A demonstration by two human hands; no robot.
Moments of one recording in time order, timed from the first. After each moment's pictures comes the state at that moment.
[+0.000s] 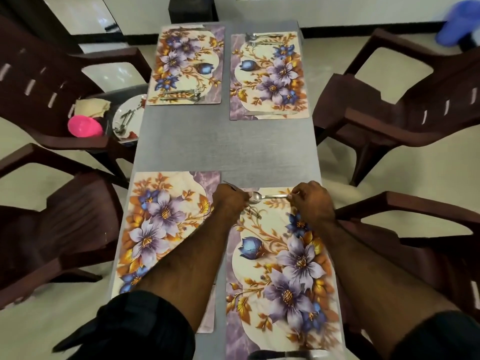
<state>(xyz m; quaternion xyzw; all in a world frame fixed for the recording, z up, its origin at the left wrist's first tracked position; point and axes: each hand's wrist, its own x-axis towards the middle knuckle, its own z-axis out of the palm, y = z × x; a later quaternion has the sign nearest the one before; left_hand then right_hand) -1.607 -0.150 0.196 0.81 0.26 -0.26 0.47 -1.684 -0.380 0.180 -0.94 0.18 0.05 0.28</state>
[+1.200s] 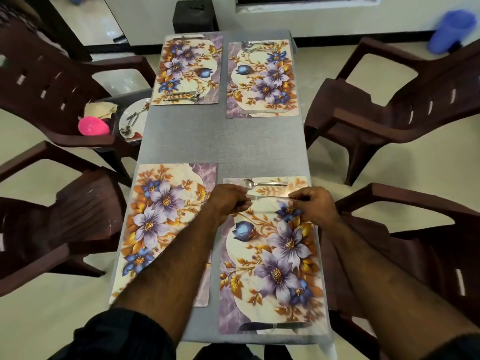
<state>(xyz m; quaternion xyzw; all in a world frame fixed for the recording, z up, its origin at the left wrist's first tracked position) -1.663 -0.138 0.259 0.67 0.23 -0.34 0.62 -1.743 -0.398 0.214 -0.84 0.20 0.07 0.50</state>
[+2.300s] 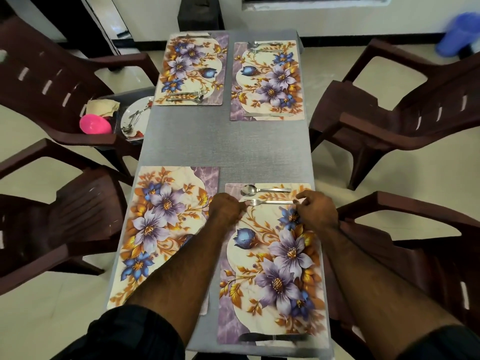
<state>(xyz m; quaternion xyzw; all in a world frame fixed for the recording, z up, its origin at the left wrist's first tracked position) -1.651 -0.139 0.205 0.81 0.24 -0.30 0.45 -1.724 -0.393 0.195 -0.91 0.25 0.08 0.31</state>
